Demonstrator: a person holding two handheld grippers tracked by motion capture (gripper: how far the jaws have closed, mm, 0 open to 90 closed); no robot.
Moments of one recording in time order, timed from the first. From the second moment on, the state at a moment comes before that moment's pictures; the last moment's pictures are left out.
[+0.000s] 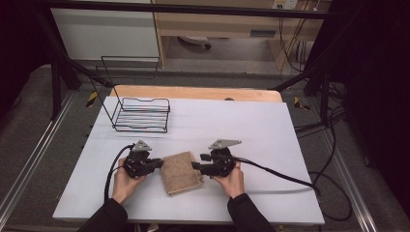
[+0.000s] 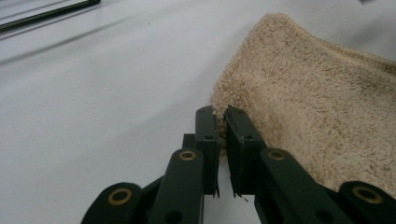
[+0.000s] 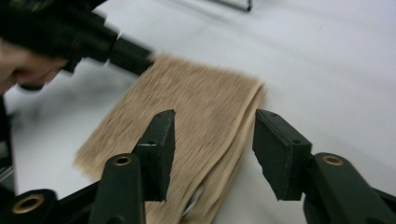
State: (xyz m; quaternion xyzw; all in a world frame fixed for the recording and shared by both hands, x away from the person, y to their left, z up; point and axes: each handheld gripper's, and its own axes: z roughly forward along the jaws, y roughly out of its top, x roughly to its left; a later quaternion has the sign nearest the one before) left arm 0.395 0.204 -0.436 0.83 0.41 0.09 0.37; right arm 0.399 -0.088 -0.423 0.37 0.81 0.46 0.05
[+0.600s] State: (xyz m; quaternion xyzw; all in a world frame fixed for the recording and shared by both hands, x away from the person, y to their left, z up) left arm 0.396 0.204 -0.443 0.82 0.42 0.09 0.37; right arm 0.454 -0.055 -0.456 0.36 0.83 0.42 0.04
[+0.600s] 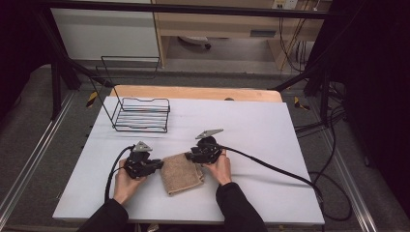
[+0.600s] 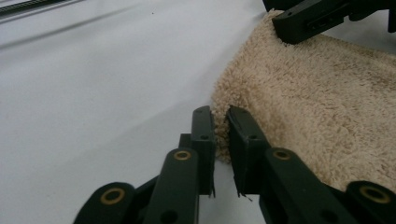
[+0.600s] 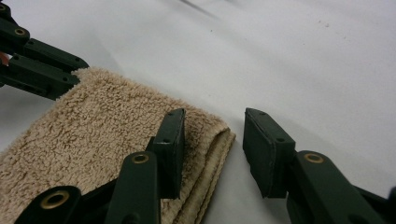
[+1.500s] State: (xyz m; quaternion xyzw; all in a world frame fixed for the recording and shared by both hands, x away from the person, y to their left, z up) left arm 0.397 0.203 -0.449 0.76 0.52 0.06 0.39; right arm 0.451 -0.056 -0.452 0.36 0.84 0.41 0.03
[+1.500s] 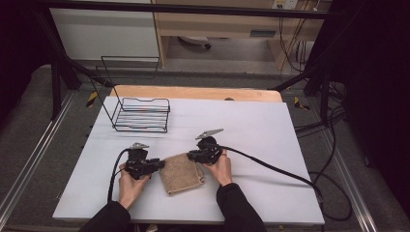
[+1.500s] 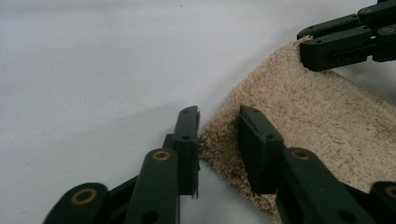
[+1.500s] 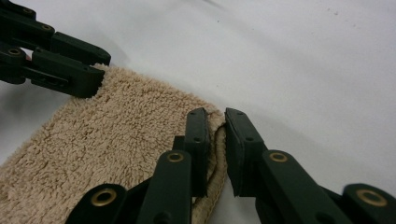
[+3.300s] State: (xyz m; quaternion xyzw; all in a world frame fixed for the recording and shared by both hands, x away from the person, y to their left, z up) left arm 0.363 0.202 -0.385 0.74 0.42 0.12 0.51; right arm 0.408 -0.086 -0.377 0.33 0.79 0.50 0.08
